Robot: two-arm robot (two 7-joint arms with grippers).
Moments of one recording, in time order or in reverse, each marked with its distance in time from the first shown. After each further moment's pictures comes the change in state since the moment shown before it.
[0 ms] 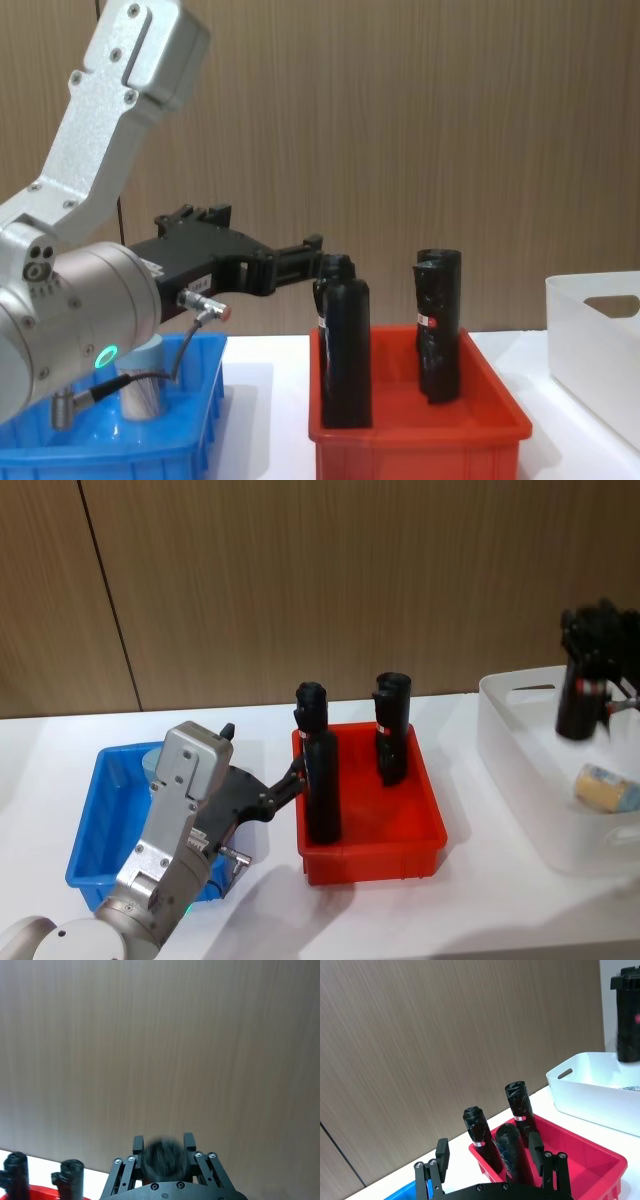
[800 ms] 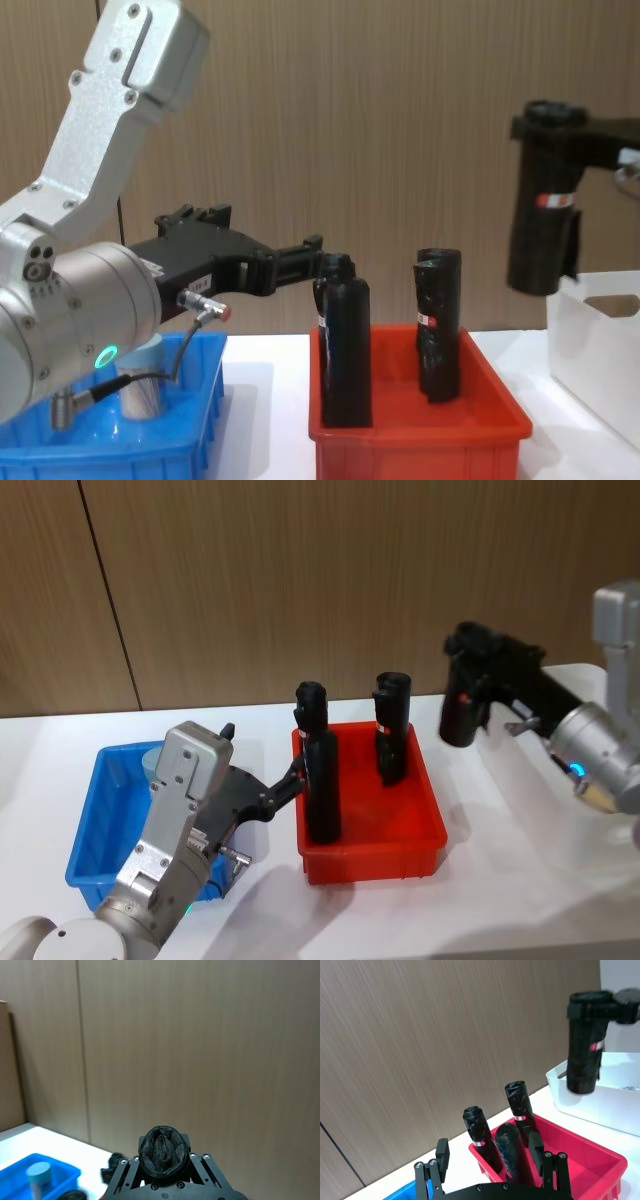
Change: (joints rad) left arm 0.000 0.000 0.000 0.000 0.000 0.000 0.000; right arm 0.066 -0.105 -0.098 0.101 0.065 -0.053 0.217
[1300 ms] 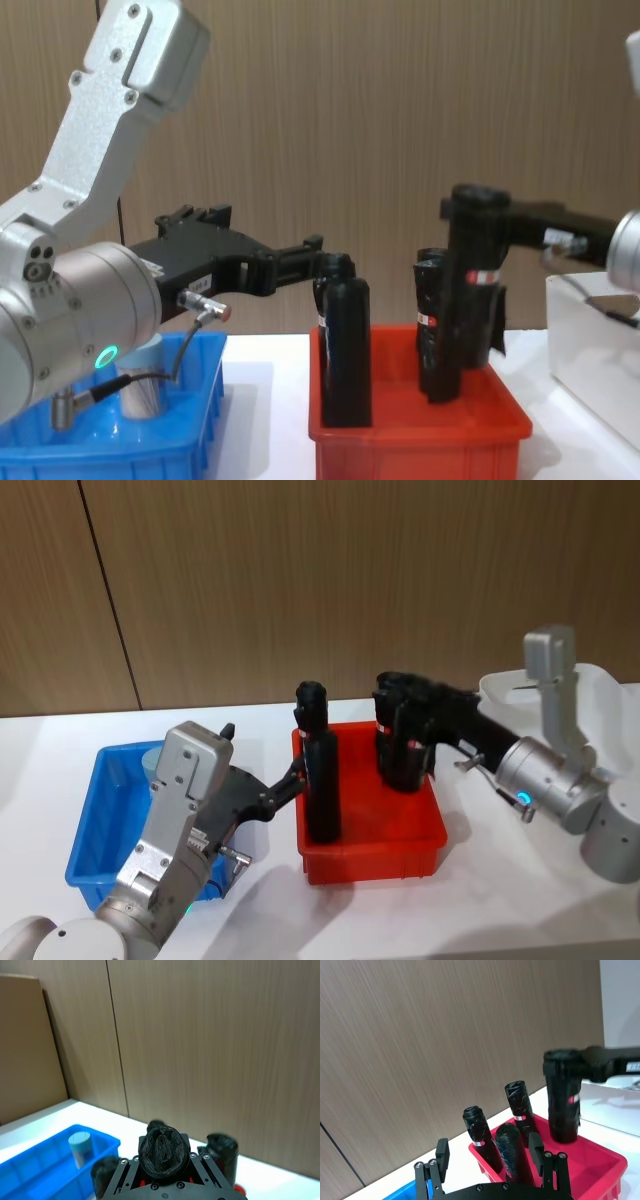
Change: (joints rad) left arm 0.000 0.000 0.000 0.000 0.000 0.000 0.000; right arm 0.102 -0.081 -0.055 0.286 0.021 -0.049 0.151
